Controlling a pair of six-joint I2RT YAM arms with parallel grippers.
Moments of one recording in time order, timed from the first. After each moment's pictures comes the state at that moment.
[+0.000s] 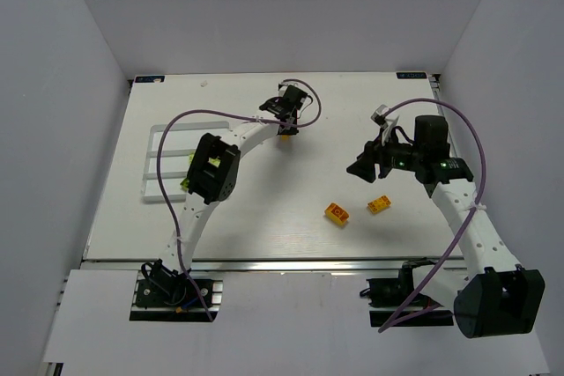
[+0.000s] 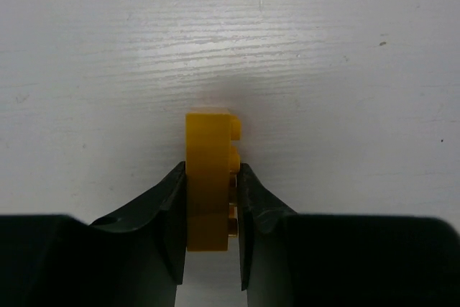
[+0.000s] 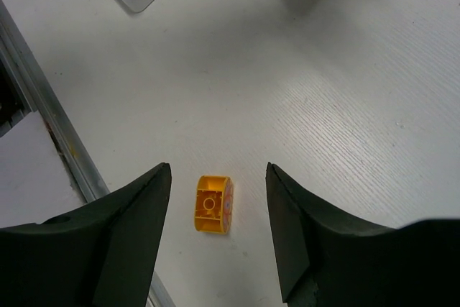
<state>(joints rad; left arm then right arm) -0.60 2.47 2.11 -0.54 -0.36 -0.42 0.13 1.08 0.92 -0.48 -0.83 -0.25</state>
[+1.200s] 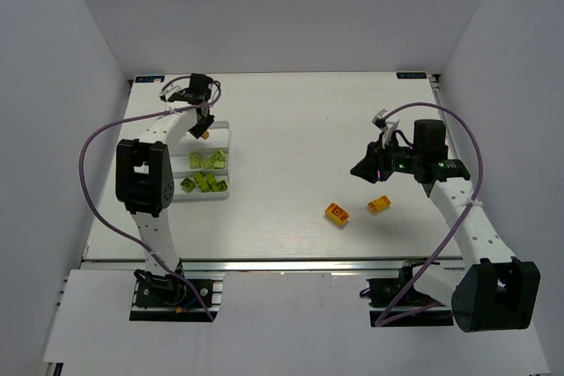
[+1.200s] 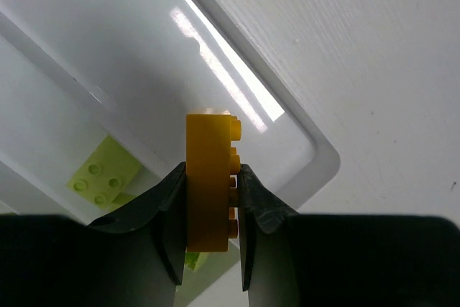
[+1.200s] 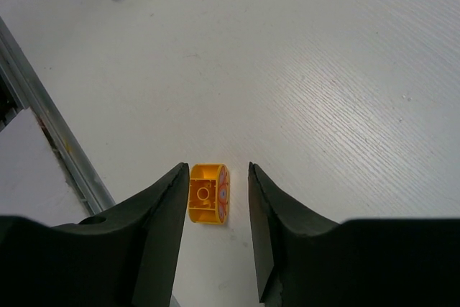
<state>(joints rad) -0.18 1.96 1.60 -0.69 -0.47 -0.99 0.10 1.11 0.87 -0.48 -0.83 -0.24</state>
